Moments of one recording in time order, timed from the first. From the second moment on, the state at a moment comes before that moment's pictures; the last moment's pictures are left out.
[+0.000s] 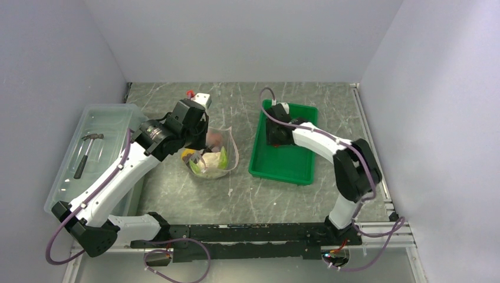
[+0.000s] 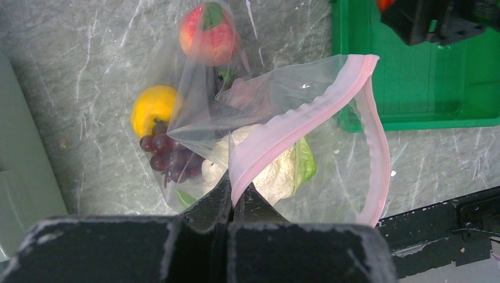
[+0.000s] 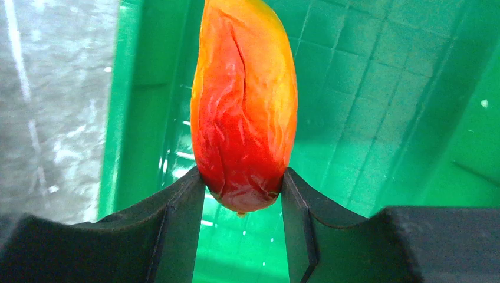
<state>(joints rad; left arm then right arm) -0.68 1.22 1.42 -1.02 -0.23 -0.40 0.56 1.78 1.22 -0.46 0.25 0.44</state>
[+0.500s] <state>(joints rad) -0.68 1.22 1.42 -1.02 -0.23 -0.41 0.62 1.26 1.06 -0.49 0.08 0.42</state>
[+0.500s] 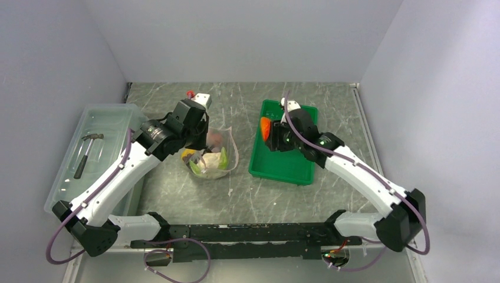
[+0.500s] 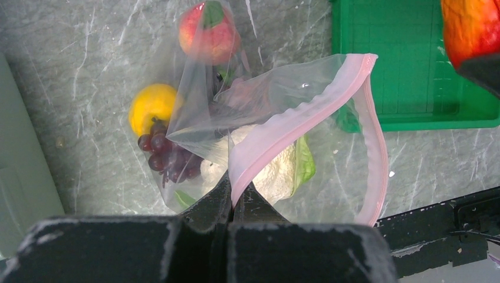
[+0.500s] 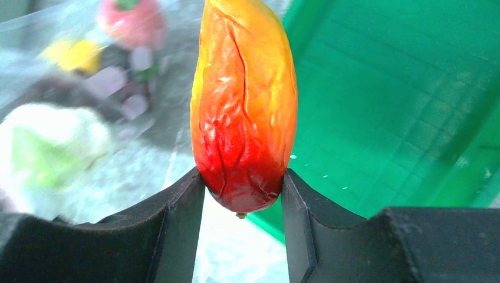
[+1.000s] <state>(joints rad) -0.68 1.23 1.42 -1.02 -0.23 -0.43 0.77 1.08 1.10 -0.59 -0.26 0.41</state>
